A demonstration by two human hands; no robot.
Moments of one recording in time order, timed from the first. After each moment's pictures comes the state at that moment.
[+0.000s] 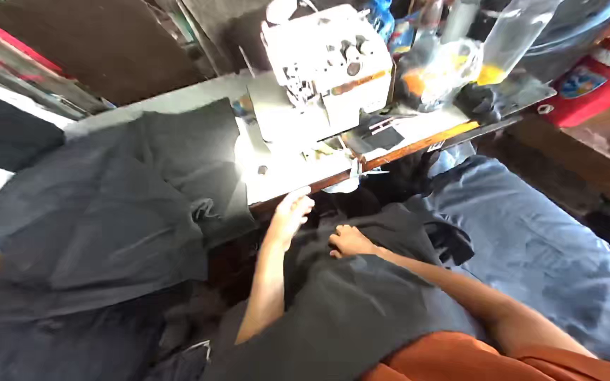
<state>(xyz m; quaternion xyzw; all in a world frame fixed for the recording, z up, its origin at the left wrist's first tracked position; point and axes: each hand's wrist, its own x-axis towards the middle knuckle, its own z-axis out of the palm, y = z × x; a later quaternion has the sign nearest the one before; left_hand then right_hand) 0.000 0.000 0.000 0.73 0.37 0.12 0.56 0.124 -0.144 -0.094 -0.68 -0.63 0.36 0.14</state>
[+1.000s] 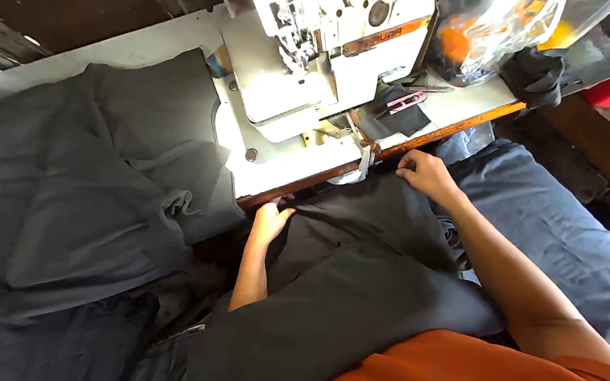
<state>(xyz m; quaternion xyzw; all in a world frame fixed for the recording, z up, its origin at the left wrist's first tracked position) -0.023 0.053 -0.061 0.81 0.44 0.03 0.39 0.292 -0.161 -0.039 -0.84 -0.41 0.20 0.29</state>
